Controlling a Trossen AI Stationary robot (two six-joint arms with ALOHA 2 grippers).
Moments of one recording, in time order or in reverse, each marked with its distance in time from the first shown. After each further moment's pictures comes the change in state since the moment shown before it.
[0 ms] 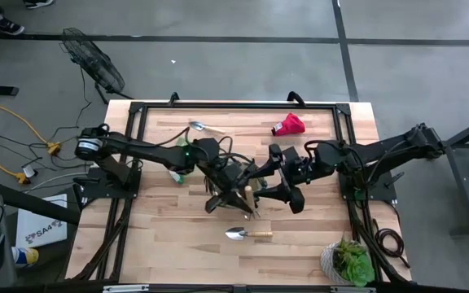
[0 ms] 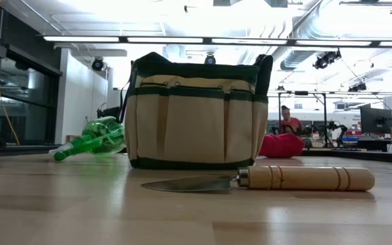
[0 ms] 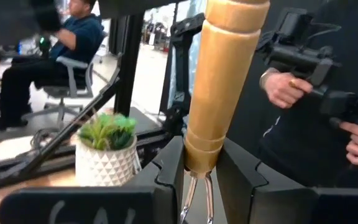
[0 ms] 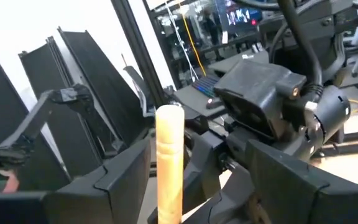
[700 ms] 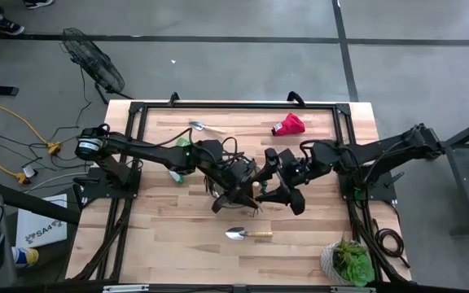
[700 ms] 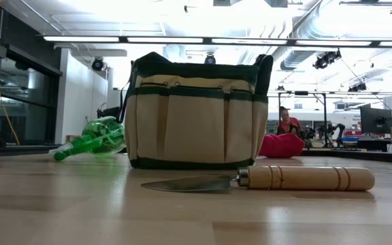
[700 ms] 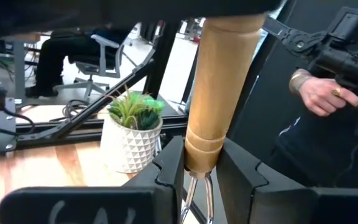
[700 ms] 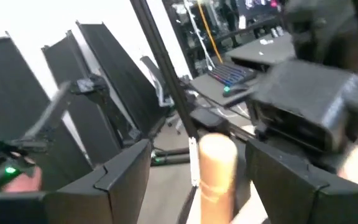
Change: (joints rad) left arm 0.000 0.001 0.002 -0.093 -0.132 -0.045; right arm -0.013 0.019 0.000 0.014 -0.111 0.038
